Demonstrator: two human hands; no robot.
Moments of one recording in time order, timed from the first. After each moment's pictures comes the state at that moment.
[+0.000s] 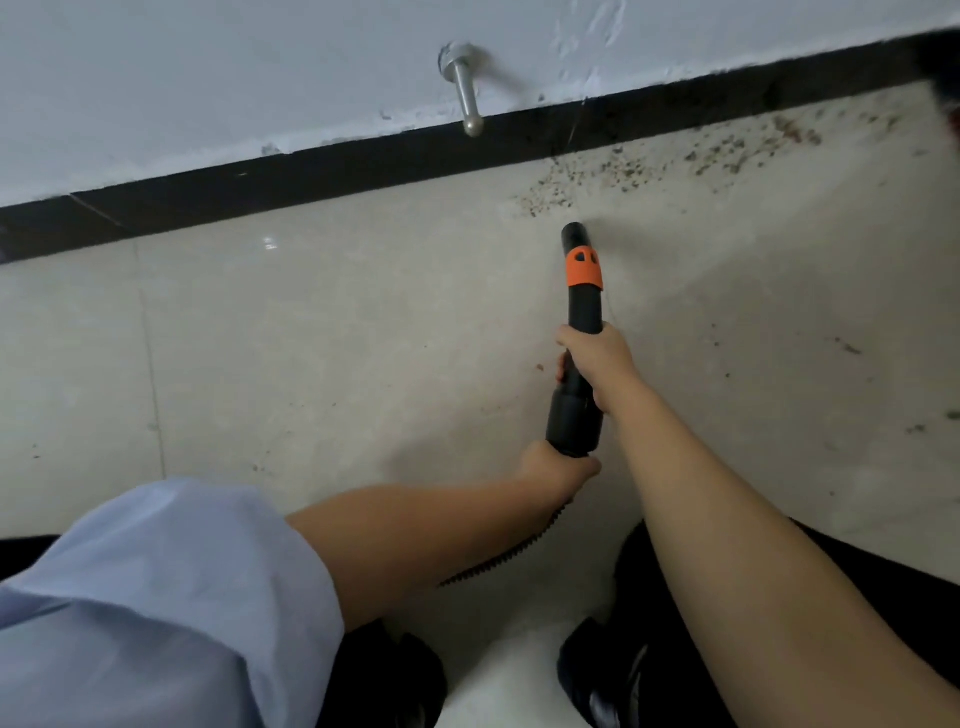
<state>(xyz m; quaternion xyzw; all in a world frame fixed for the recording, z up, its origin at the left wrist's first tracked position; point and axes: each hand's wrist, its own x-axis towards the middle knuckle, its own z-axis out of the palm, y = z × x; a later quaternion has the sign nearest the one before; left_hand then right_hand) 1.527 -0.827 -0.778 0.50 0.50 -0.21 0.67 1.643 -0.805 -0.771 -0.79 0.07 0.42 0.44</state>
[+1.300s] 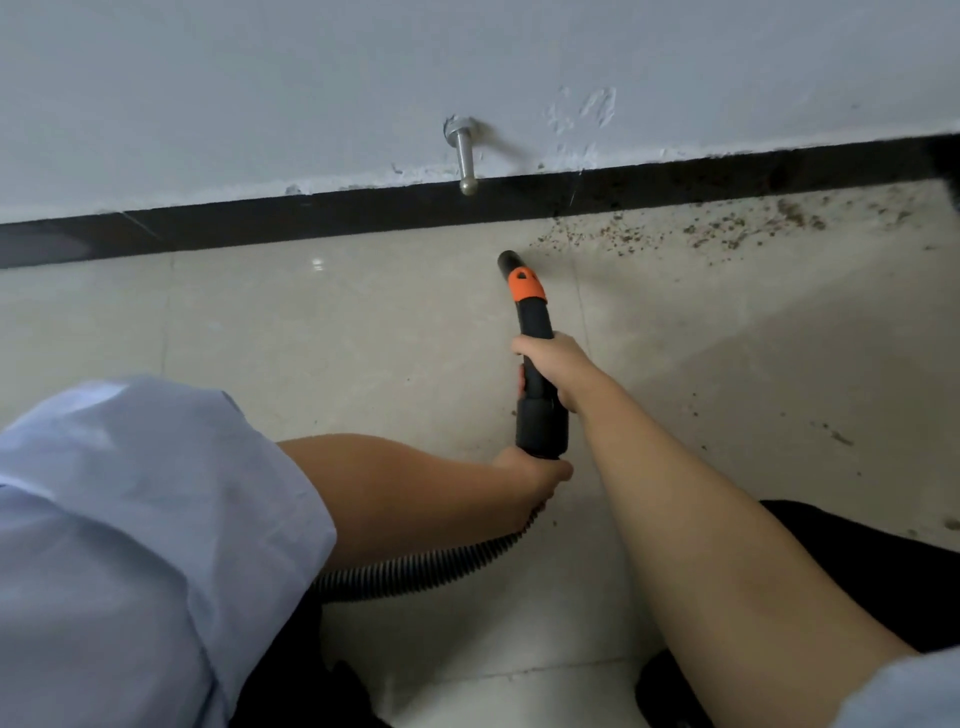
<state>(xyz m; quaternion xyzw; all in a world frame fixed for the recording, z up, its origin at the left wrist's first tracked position) 1.581 -0.820 -0.759 0.46 0.58 -0.18 0.65 1.688 -0.775 -0.756 -0.73 -0.01 0.56 0.40</state>
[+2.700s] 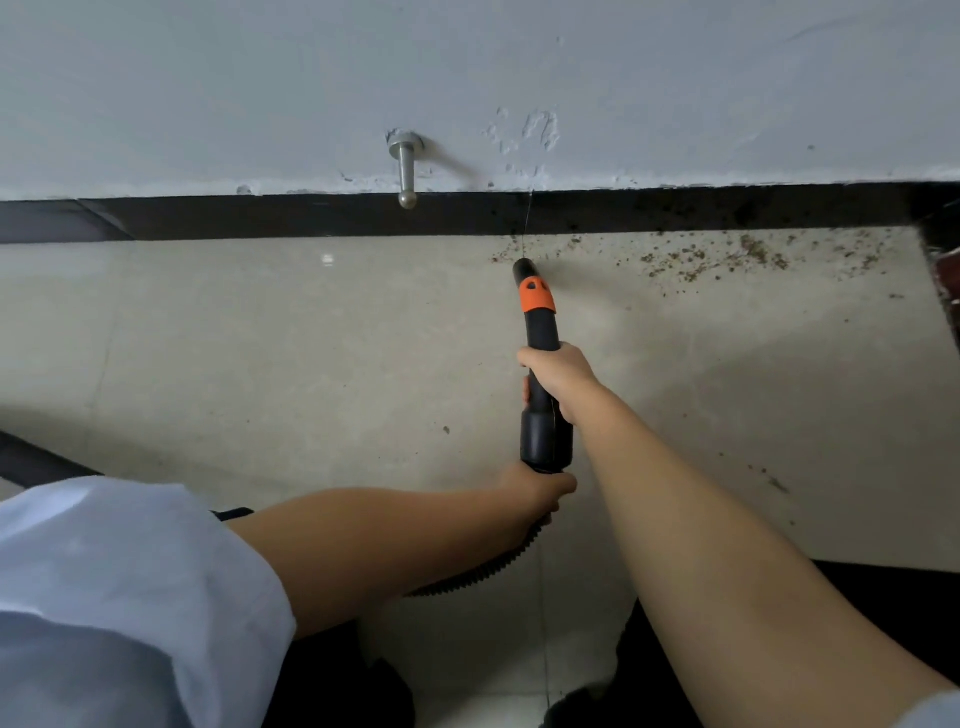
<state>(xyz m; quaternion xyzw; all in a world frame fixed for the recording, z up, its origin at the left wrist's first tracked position) 1.666 -0.871 -0.770 0.43 0.55 -0.10 0.71 1.774 -0.814 -0.766 -0.76 -0.05 0.53 0.37</state>
